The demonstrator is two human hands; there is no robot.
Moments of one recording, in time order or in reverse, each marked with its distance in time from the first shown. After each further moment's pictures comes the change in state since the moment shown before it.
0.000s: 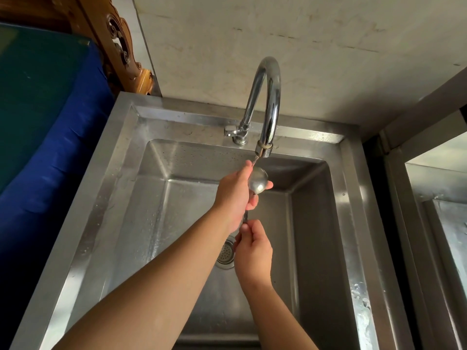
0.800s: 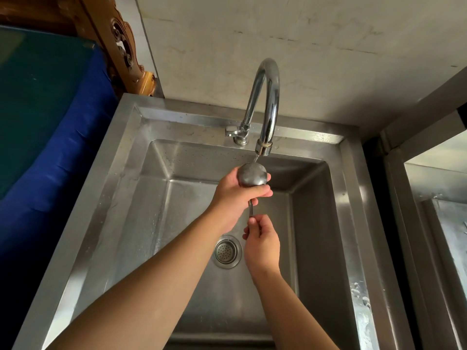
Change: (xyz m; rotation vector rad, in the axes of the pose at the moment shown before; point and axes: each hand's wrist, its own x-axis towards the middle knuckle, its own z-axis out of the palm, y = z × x) left_hand 0.000 -0.014 -0.017 0.015 -0.227 0.221; right_hand 0.018 -0.002 -0.012 -0.037 0.020 0.017
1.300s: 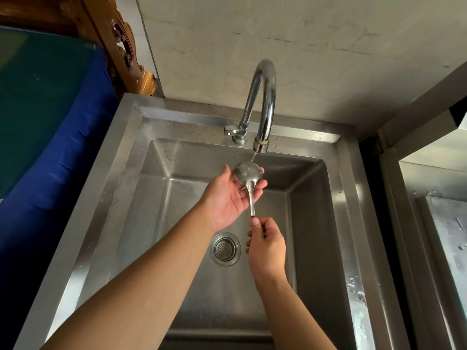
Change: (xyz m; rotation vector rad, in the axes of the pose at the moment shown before) left_hand -0.001 0.008 -0.013 -0.548 -0.097 -0.322; right_hand -0.021 -0.010 -0.017 0.058 0.041 0.001
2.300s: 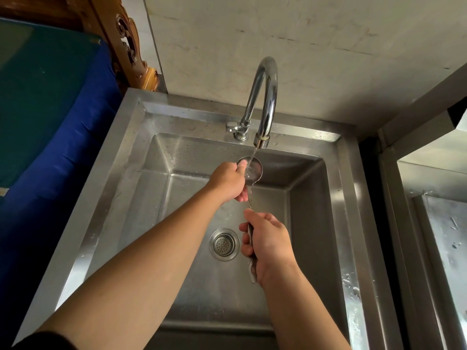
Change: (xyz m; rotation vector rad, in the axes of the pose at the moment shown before) left_hand 0.013 0.011 0.012 1.297 0.408 0.216; right_hand -0.020 -0.064 -0.017 0.348 -0.174 0.469
